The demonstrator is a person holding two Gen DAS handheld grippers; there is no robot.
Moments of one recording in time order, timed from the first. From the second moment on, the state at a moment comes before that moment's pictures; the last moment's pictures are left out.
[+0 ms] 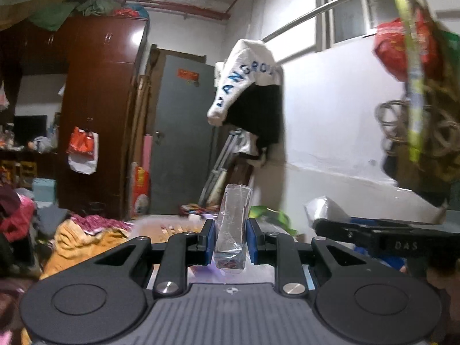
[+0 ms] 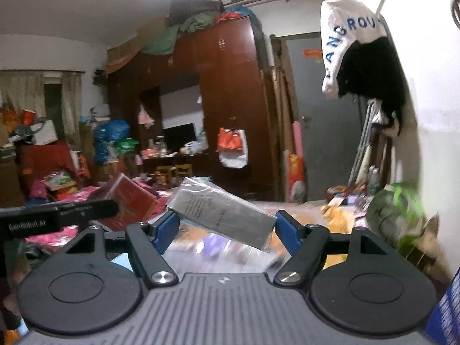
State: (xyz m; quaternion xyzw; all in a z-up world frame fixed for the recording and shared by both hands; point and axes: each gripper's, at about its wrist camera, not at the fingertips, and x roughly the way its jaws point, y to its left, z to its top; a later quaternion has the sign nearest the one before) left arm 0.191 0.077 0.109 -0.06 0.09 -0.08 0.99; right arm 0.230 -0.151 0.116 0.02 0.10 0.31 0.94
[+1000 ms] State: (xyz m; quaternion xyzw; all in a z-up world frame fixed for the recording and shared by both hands) left arm 0.219 0.071 0.083 -0.02 0.16 0.01 0.99; right arm 0.278 -0.151 0.158 -0.04 0.10 0.27 0.96
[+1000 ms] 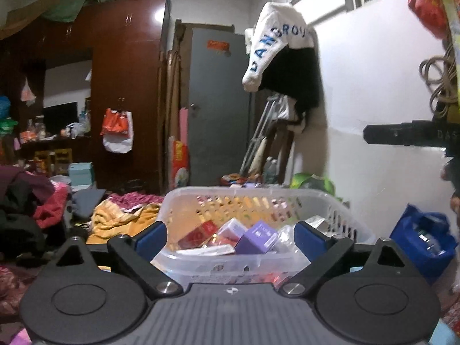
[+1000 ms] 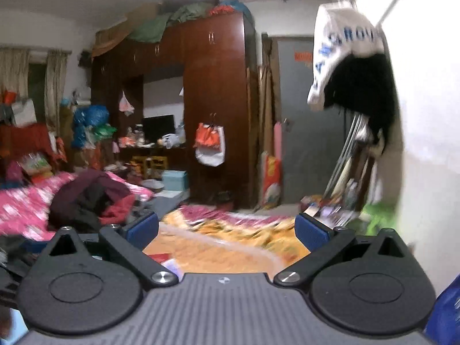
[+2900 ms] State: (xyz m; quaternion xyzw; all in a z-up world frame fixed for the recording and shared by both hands) left arm 0.161 0.043 0.066 0.00 0.17 0.01 0.99; right arm 0.210 -0.171 0.075 -0.01 0.18 0.28 0.94
